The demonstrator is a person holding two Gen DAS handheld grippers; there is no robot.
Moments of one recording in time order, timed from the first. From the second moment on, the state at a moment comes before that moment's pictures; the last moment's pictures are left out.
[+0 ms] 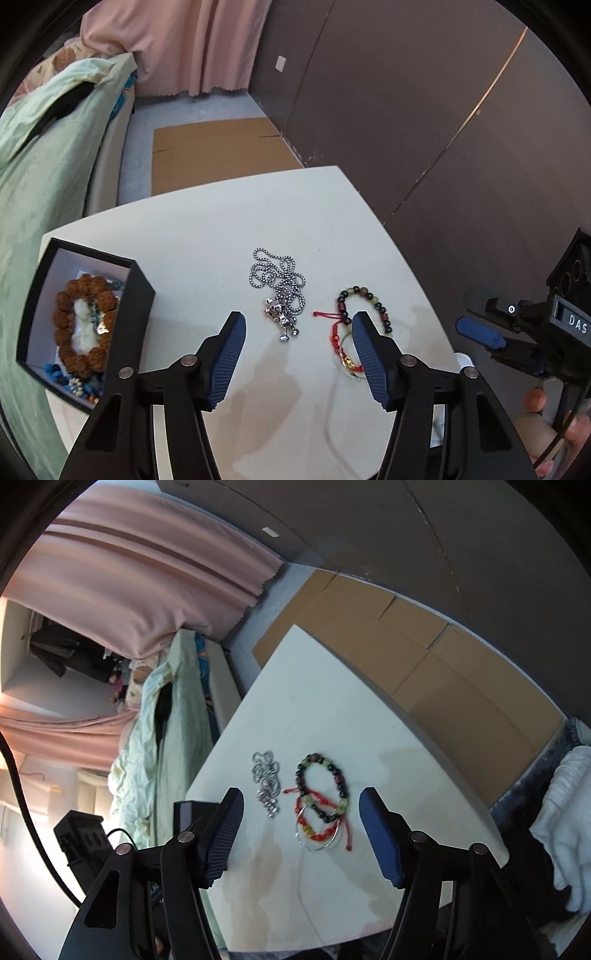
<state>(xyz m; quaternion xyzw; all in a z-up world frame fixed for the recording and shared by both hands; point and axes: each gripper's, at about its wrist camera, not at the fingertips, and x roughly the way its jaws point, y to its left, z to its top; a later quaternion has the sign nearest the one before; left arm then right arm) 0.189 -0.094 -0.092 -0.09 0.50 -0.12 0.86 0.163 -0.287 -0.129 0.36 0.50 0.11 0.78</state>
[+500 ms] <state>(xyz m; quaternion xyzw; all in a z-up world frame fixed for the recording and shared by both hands) 0.218 -0.104 -0.148 -0.06 0.54 -0.09 0.84 0.190 -0.276 -0.149 0.32 0.54 0.10 0.77</state>
